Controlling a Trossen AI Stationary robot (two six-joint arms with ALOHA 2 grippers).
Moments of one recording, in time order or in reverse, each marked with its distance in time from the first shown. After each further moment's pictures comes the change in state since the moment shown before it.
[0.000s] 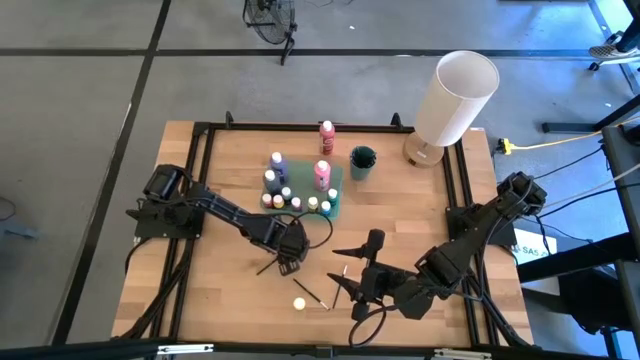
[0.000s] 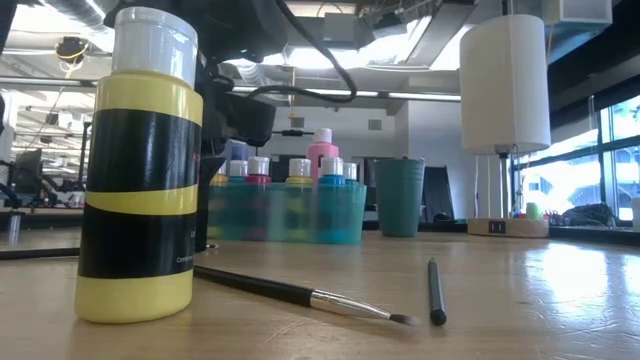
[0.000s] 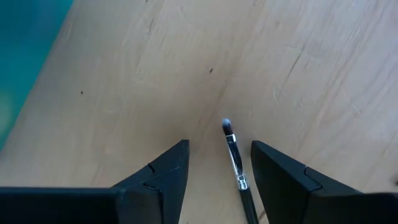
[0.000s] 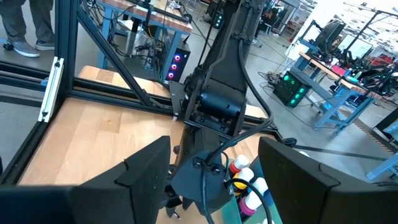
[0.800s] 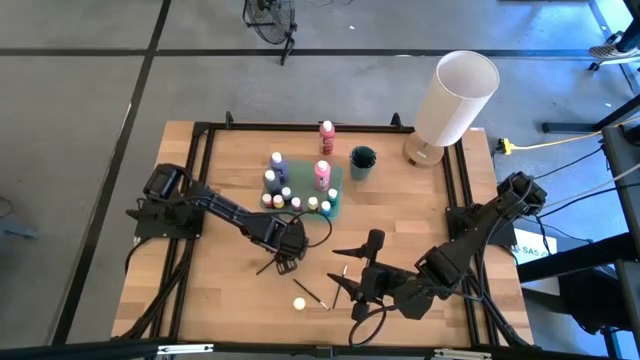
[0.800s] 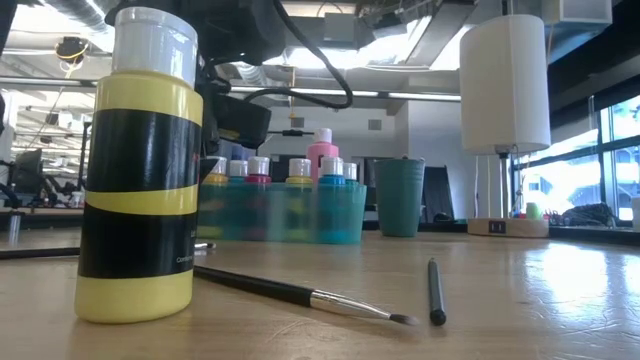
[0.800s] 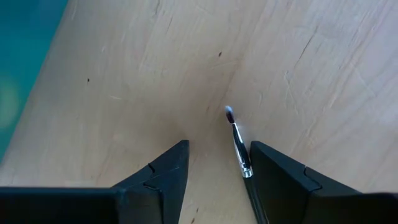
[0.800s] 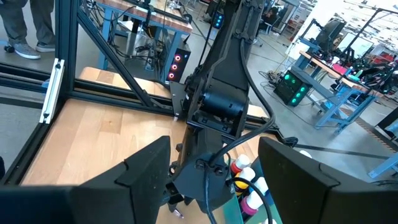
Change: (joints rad) left arm 0.008 0.000 -0.005 -0.025 0.020 0.026; right arm 0.000 0.000 0.000 0.000 -0.001 0.011
